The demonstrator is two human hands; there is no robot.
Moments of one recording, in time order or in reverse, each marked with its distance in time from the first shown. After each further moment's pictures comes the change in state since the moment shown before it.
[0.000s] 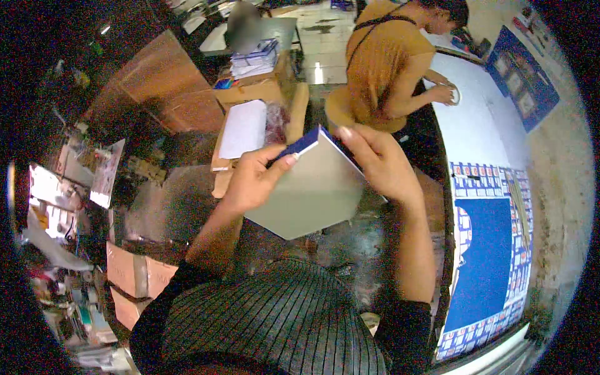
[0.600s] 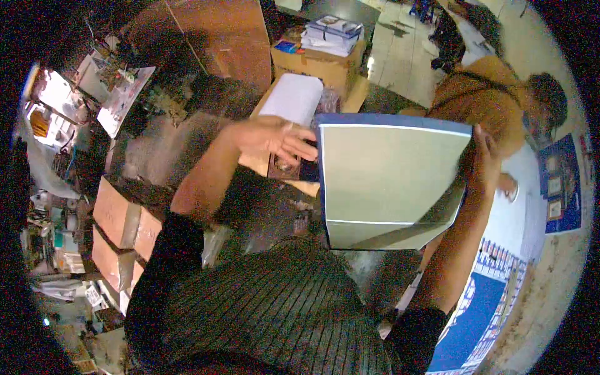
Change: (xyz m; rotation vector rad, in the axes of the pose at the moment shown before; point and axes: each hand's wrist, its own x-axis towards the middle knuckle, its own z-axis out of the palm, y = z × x) left_hand 0.050 -0.189 -0.237 -0.743 -0.692 -0.293; right_hand 0.192 0.044 0.024 -0.042 0.533 0.071
